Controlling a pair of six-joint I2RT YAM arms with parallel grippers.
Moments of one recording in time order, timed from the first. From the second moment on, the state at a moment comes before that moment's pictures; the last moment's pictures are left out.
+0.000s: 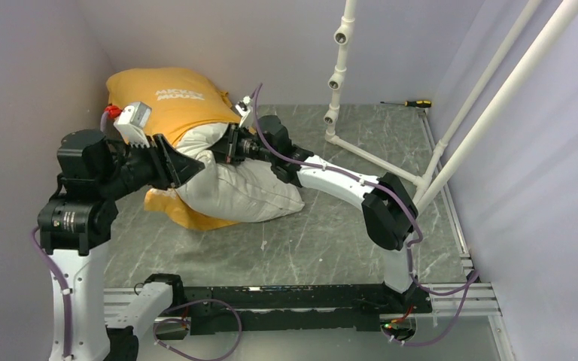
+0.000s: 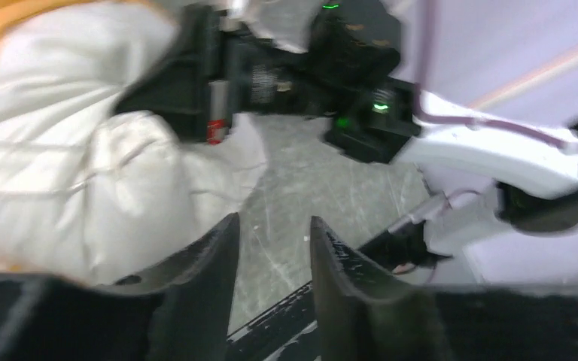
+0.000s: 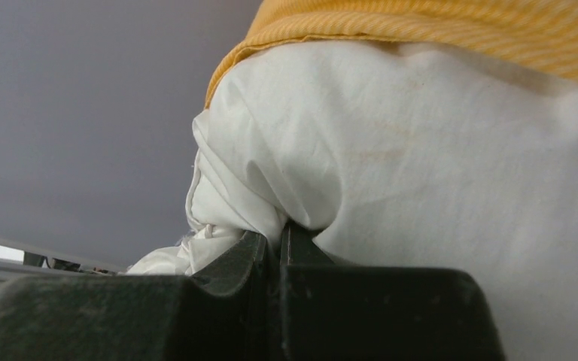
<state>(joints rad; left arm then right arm) -0.05 0.91 1.53 -0.98 0.70 -0.36 0.85 1.96 1.59 0.31 -0.41 0.89</state>
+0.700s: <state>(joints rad) 0.27 1.09 1.11 -0.98 0.39 -0.25 0.87 1.95 1.54 0.26 -0.41 0.88</state>
